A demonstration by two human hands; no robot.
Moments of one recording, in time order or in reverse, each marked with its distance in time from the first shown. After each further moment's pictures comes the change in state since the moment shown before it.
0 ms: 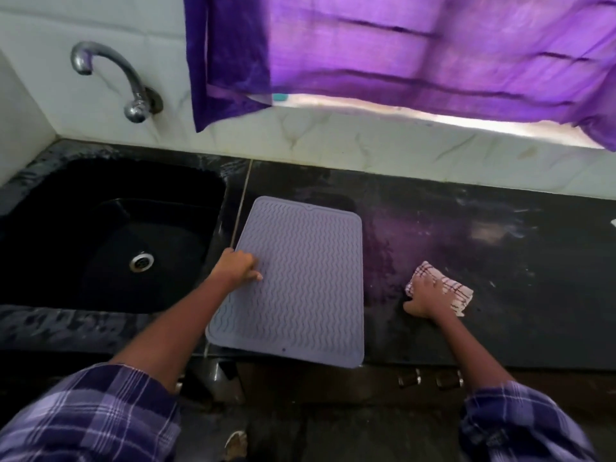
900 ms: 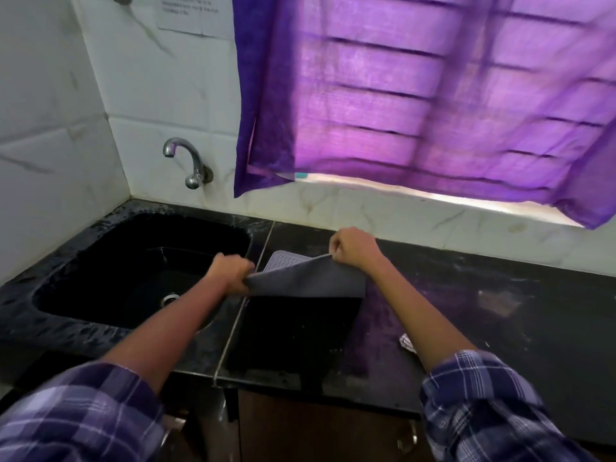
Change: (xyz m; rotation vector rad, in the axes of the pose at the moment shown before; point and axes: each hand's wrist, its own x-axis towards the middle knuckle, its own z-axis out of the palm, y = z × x) left_hand -0.089 -0.009 -0.103 0.173 0.217 -0.128; right_hand -0.121 -0.132 -0.189 0.128 0.561 -0.720
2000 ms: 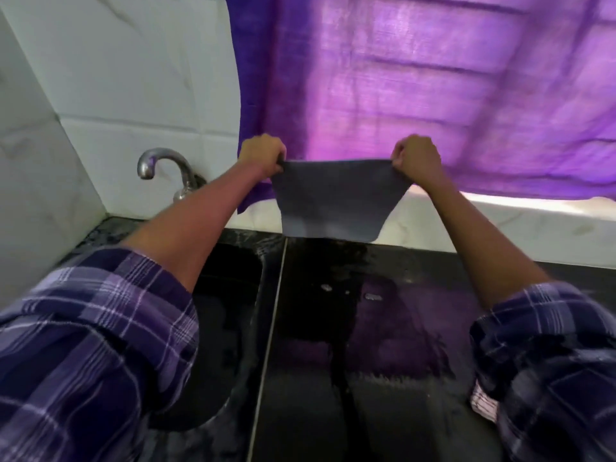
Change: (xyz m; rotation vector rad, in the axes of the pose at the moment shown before) left_hand 0.238 -0.111 -0.158 -0.228 0.365 -0.031; right_hand 0.234 0.056 -0.077 0.064 0.432 0.278
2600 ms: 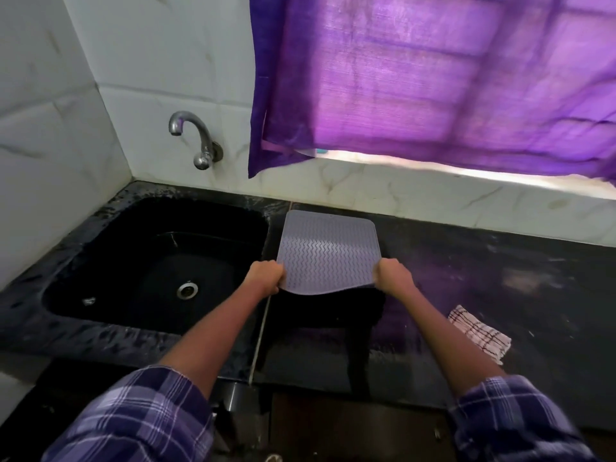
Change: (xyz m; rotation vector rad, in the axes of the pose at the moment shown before) left_hand -0.261 0.053 0.160 0.077 -0.454 0.046; right_hand -0.273 0.052 0.081 -0.202 -0.603 0.073
